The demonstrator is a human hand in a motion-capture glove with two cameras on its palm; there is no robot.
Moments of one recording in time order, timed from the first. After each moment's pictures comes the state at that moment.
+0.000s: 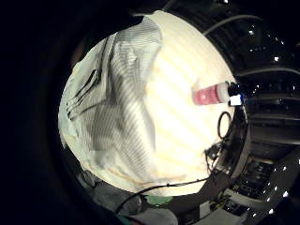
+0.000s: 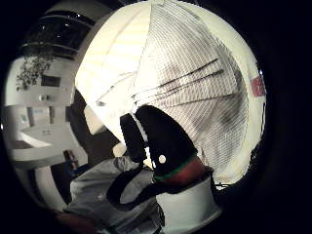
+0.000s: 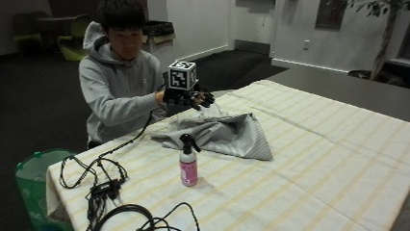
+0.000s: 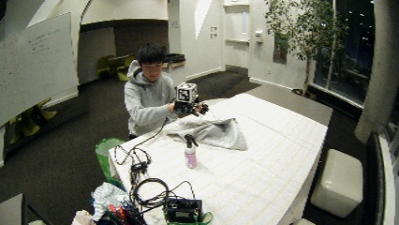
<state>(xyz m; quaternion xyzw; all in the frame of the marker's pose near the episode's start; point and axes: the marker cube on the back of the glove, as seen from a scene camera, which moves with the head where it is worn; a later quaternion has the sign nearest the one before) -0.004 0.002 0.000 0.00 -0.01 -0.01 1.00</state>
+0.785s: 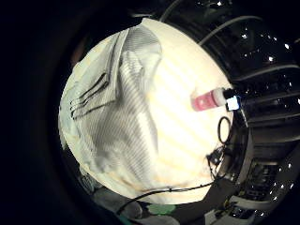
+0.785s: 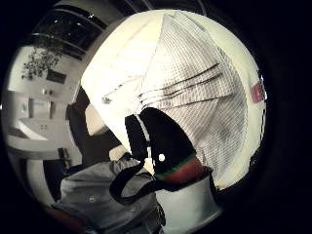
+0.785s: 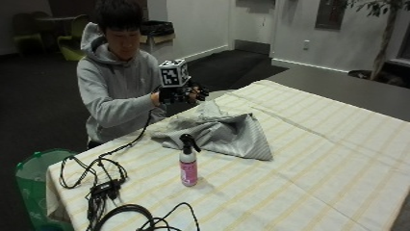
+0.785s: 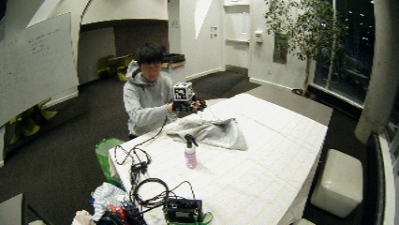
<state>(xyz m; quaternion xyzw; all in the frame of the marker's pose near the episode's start) 0.000 0.018 -0.005 0.09 0.00 -0.03 1.00</state>
